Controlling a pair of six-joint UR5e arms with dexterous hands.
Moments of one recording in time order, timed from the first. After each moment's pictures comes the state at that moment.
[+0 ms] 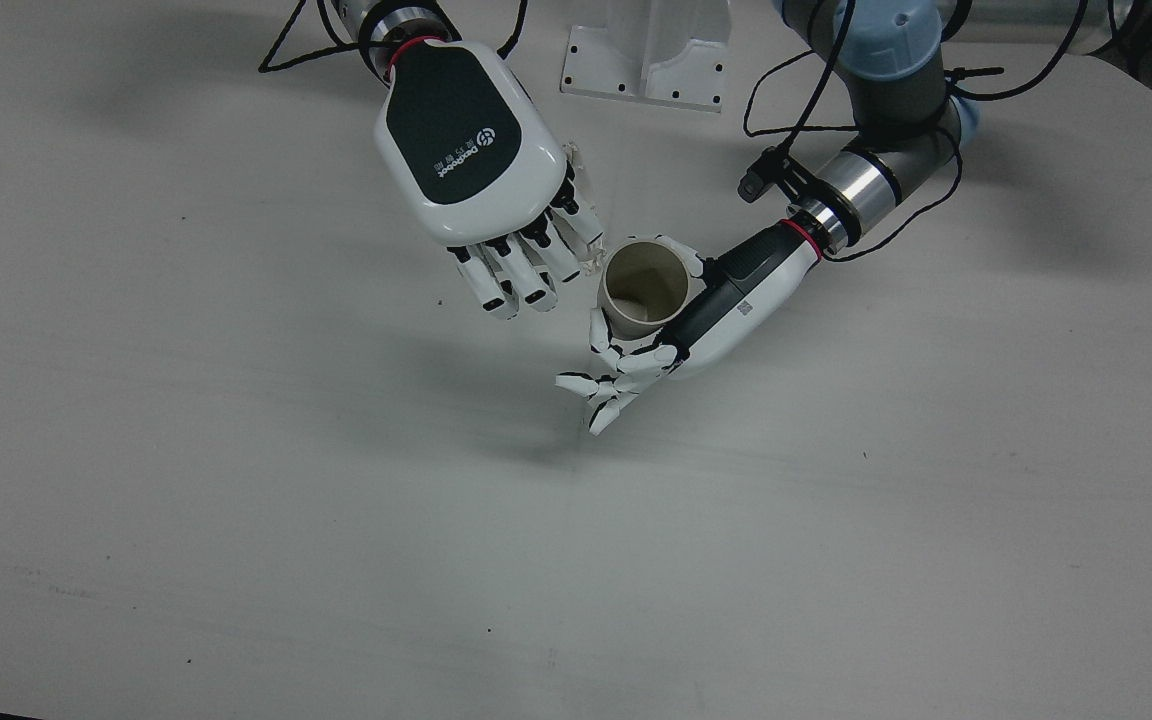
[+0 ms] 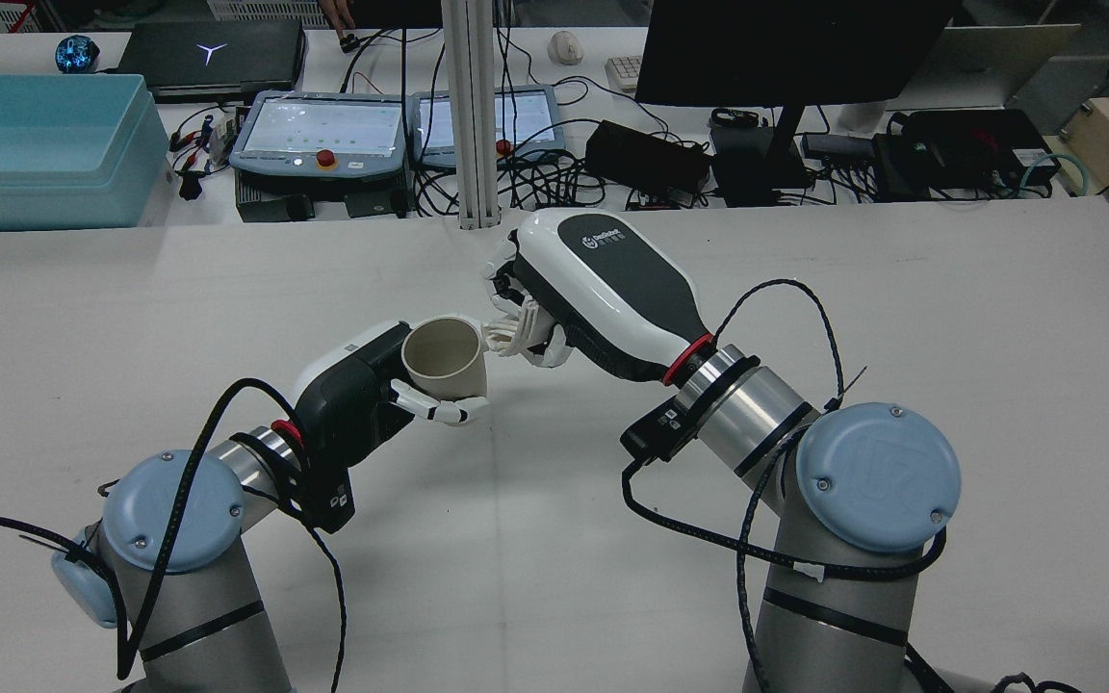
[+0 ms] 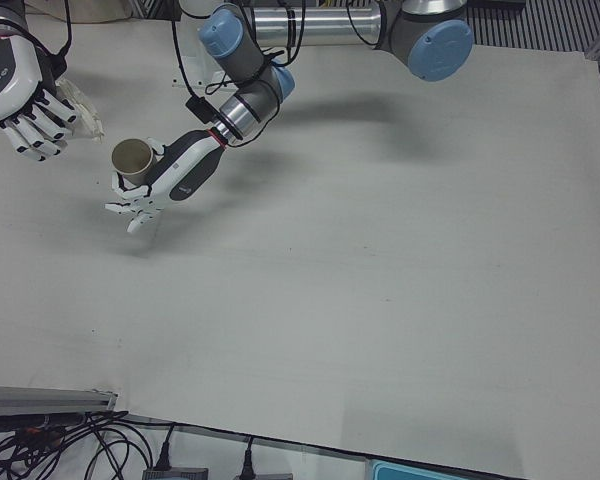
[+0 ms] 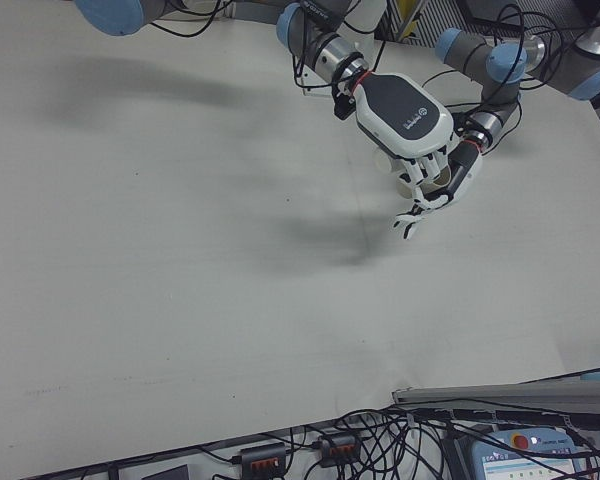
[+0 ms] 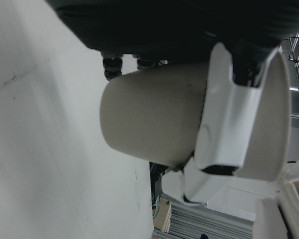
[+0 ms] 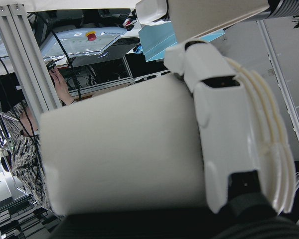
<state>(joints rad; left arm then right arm) -0.51 -2.23 -1.79 0.61 1.24 0.08 0.55 -0.93 2.06 -3.68 -1.03 -1.60</state>
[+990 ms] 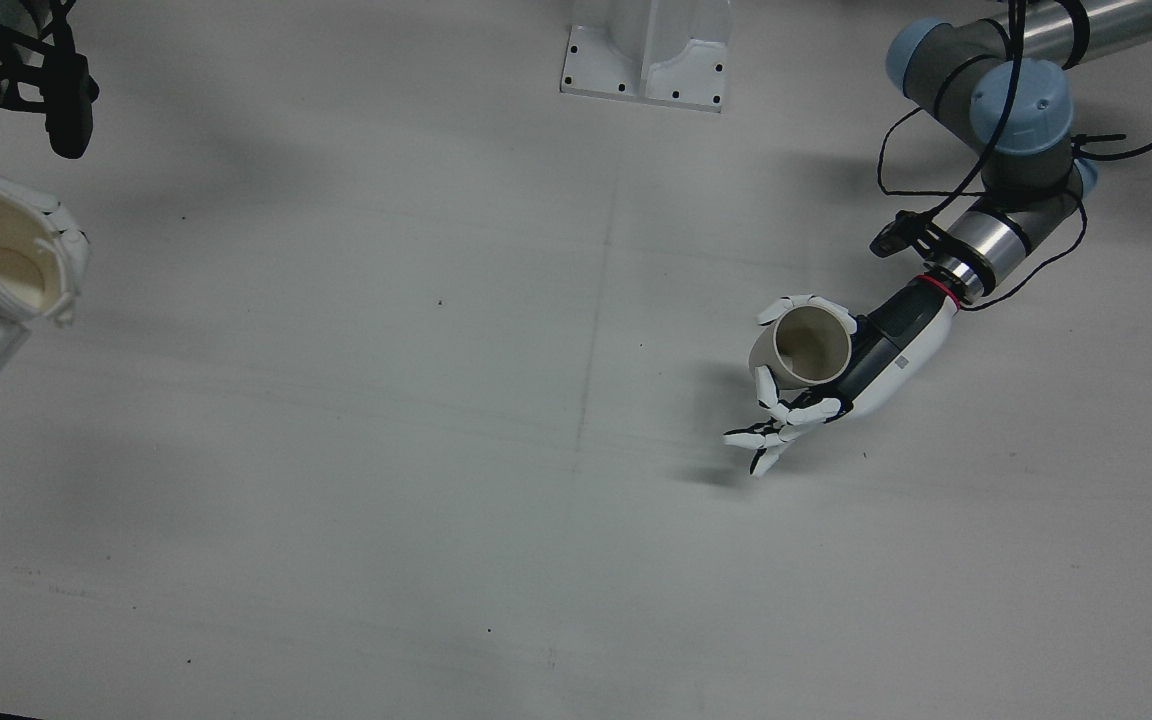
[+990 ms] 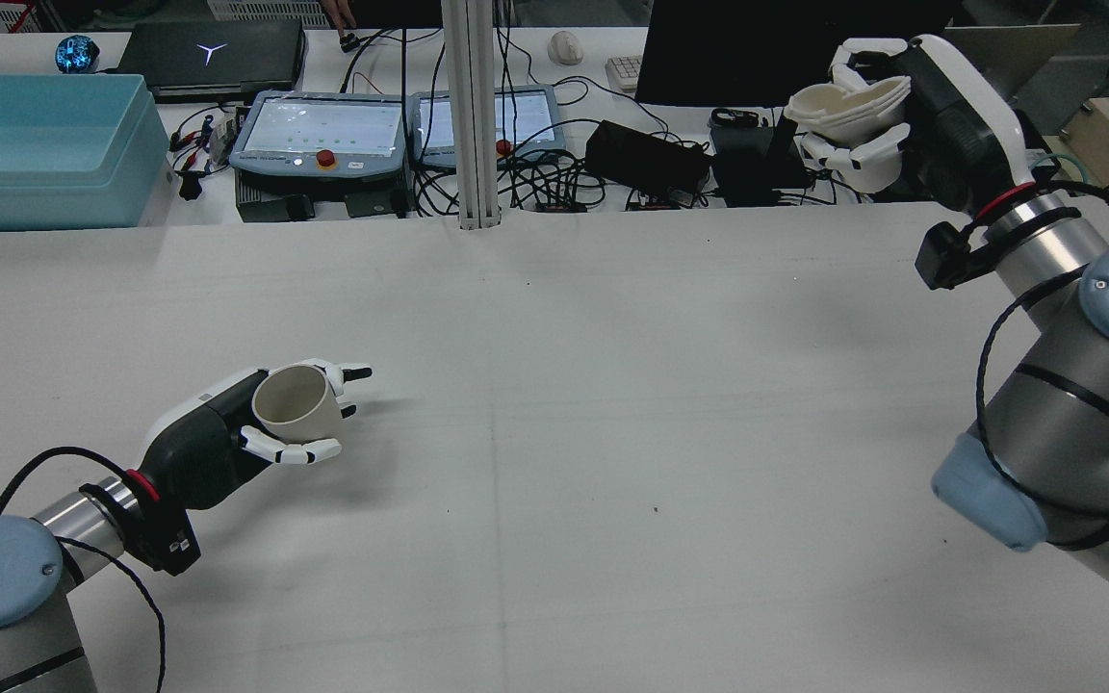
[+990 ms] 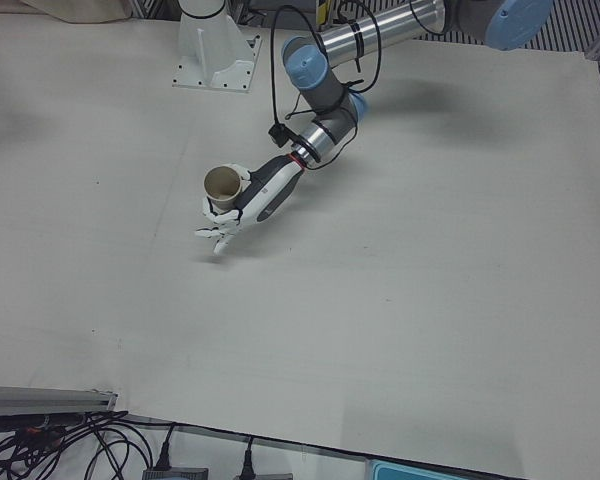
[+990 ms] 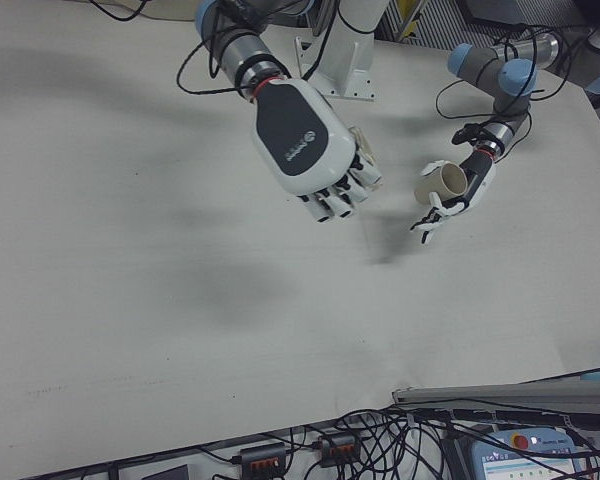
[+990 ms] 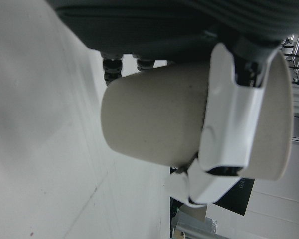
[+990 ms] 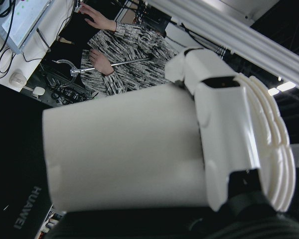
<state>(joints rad) -0.56 -1.84 -1.82 0.31 1.26 0.06 1.05 -1.26 1.98 -3.55 -1.13 -0.52</state>
